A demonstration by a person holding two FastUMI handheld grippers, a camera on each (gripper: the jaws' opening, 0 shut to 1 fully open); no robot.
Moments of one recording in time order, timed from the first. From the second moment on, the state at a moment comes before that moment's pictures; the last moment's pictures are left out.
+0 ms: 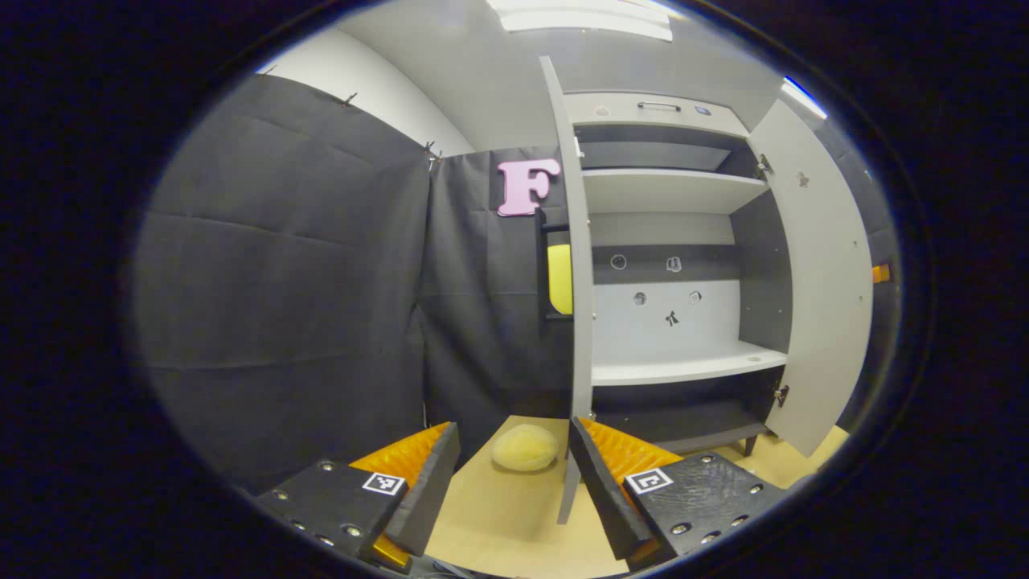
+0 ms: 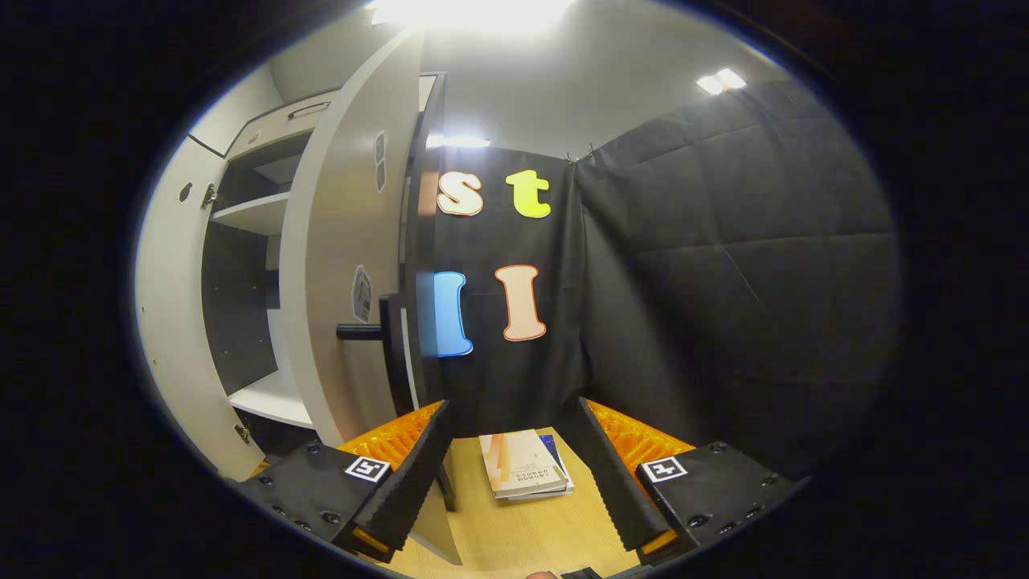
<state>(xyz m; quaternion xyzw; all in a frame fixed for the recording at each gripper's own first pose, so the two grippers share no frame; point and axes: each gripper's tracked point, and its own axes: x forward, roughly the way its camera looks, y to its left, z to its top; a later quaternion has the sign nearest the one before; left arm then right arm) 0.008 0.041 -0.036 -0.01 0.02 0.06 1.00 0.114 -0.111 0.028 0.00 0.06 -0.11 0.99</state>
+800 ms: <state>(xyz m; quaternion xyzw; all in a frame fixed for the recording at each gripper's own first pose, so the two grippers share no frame) 0.054 0.114 -0.059 -0.03 0.02 0.05 1.00 0.103 -0.055 0.030 -0.03 0.07 -0.13 0.99</state>
